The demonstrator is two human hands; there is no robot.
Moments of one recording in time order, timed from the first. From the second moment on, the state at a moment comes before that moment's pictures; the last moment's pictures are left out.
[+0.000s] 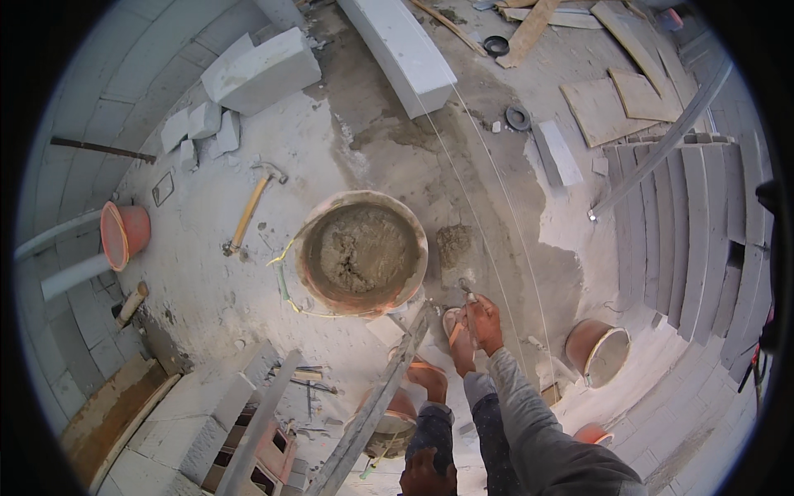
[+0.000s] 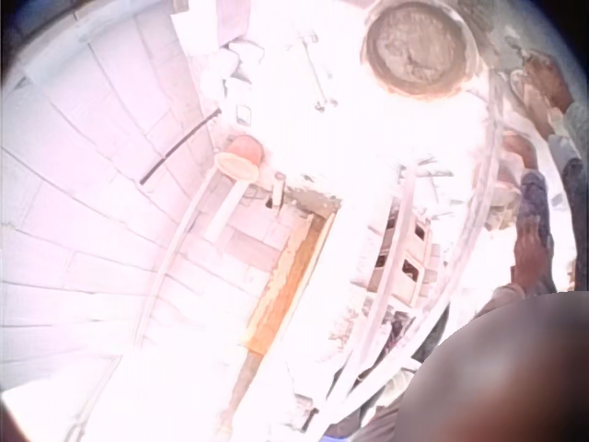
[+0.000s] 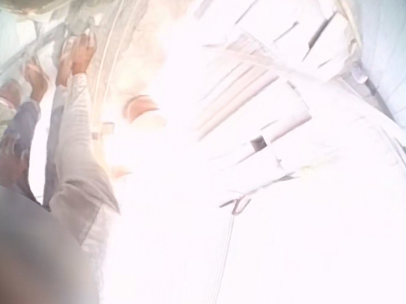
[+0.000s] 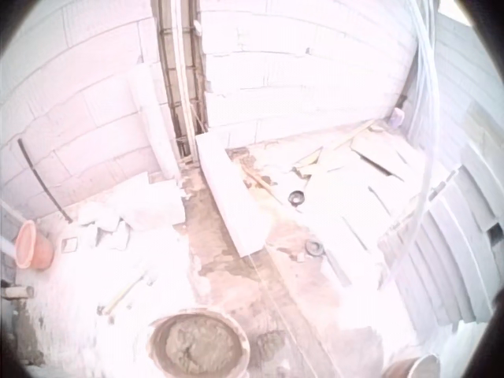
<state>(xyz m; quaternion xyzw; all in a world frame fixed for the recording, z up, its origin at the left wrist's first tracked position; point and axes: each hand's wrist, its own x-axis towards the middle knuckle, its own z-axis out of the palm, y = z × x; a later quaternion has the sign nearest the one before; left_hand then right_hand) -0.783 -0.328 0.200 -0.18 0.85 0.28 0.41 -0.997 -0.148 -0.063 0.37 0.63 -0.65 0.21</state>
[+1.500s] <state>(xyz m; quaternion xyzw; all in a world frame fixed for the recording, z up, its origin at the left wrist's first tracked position) -0.779 -0.339 0.184 -0.15 0.82 0.23 0.50 -1.103 -0.182 -0.163 0.29 0.93 -0.23 0.01</state>
